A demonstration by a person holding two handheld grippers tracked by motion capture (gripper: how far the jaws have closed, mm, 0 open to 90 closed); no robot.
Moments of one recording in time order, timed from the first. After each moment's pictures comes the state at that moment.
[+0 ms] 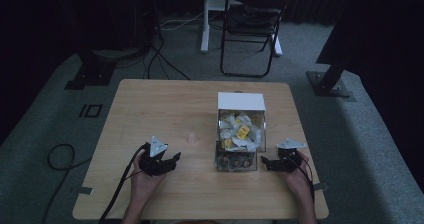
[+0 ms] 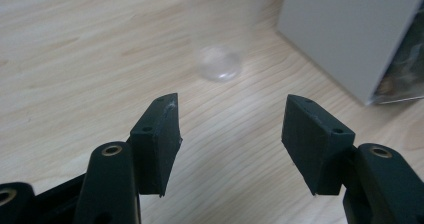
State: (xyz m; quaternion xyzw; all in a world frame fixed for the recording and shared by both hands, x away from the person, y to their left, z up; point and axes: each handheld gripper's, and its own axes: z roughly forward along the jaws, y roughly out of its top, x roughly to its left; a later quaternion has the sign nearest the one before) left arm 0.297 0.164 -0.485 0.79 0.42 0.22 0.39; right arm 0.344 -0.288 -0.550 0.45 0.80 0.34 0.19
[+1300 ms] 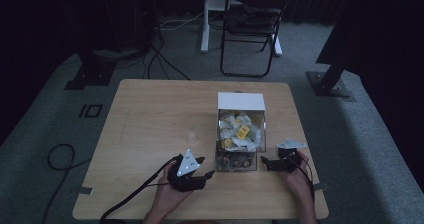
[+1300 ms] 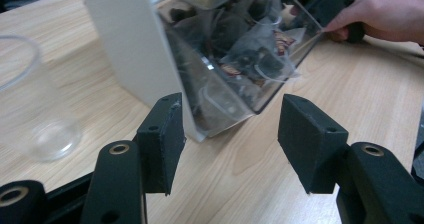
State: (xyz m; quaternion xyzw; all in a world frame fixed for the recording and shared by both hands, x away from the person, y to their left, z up) left arm 0.258 0.083 -0.471 0.83 0.27 0.16 0.46; right arm 0.344 -0.288 -0.550 0.45 0.80 0.34 0.19
